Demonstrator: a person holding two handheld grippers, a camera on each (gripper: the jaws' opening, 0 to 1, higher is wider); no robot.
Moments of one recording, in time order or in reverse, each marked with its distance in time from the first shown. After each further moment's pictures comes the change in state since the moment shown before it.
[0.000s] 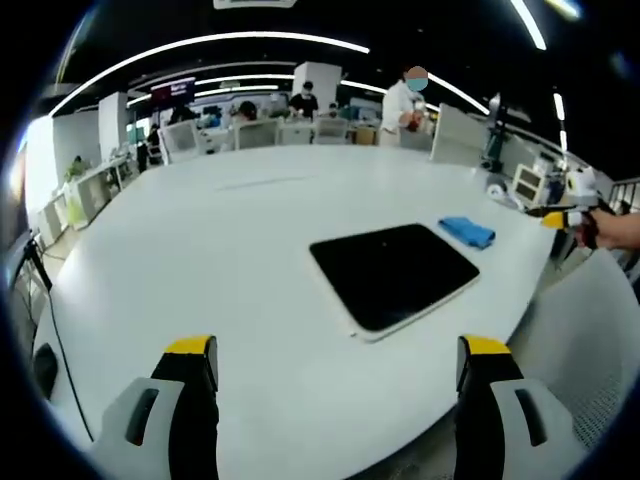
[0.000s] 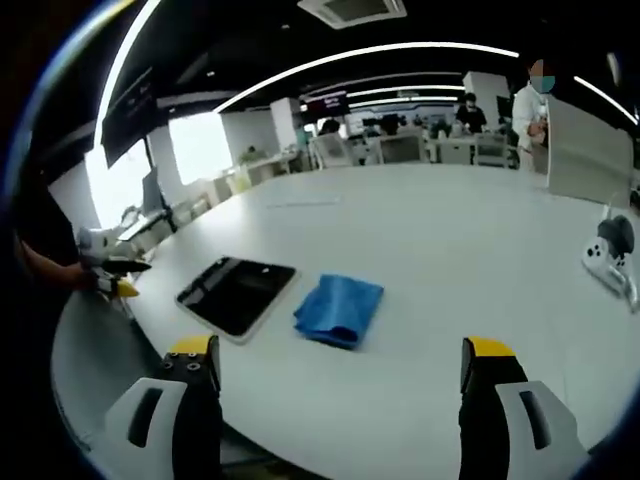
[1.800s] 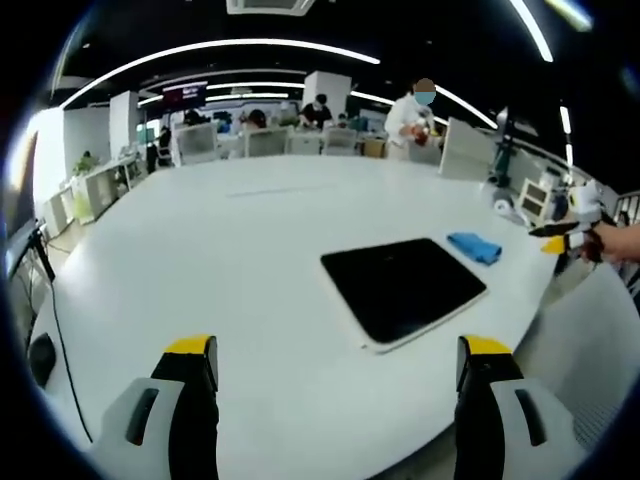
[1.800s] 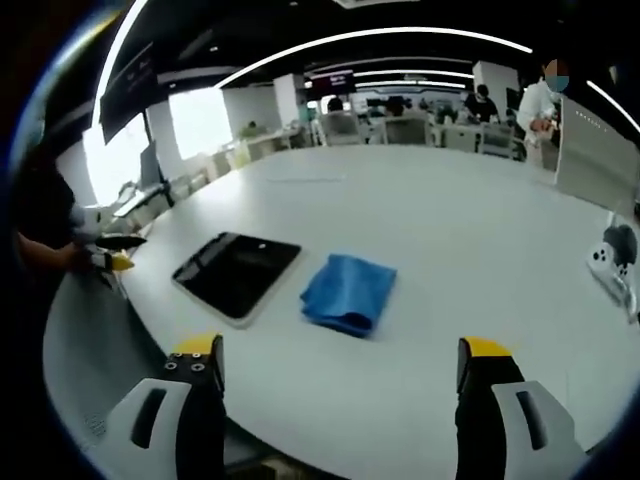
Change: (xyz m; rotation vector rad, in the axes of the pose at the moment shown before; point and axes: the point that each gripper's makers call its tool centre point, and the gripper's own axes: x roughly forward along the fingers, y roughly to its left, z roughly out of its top) left arm -0.001 0.013 0.008 -0.086 -0.064 0.030; right arm 0.017 0.010 -0.013 -0.057 0.111 -0.016
